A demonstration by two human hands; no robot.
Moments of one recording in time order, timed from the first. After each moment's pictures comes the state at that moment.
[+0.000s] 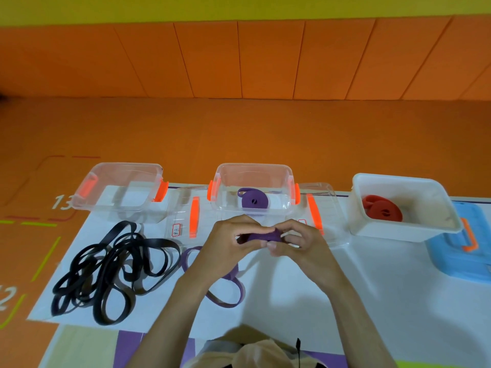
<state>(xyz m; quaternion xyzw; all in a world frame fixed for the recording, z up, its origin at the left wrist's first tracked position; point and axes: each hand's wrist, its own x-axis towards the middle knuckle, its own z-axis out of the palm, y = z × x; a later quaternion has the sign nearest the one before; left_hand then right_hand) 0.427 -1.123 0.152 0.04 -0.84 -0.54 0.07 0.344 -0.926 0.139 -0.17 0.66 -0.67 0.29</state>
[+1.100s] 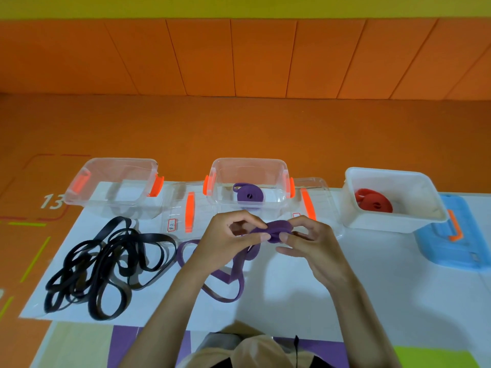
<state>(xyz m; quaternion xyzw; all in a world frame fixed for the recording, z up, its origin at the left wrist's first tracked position) 0.435 -1.119 0.155 0.06 -0.77 -0.63 0.05 0.357 -0.906 0.139 -0.10 0.61 -0.72 0.30</state>
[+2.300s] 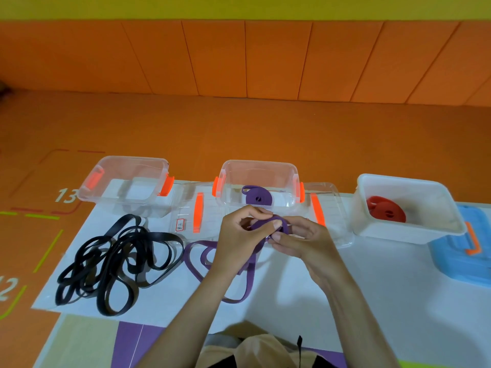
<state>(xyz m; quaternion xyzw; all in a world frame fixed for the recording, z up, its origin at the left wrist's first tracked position) 0.421 -1.095 0.151 0.17 -0.72 -0.66 0.16 0.353 -0.934 0.145 -0.06 0.59 -0.73 0.34</state>
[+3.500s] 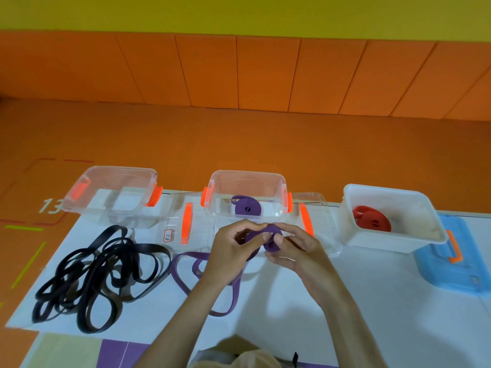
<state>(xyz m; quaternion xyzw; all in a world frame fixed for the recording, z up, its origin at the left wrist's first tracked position) 0.417 -1.089 0.140 0.15 -0.73 -0.65 0.12 0.351 -0.917 0.150 -0.05 0.59 -0.74 0.33</state>
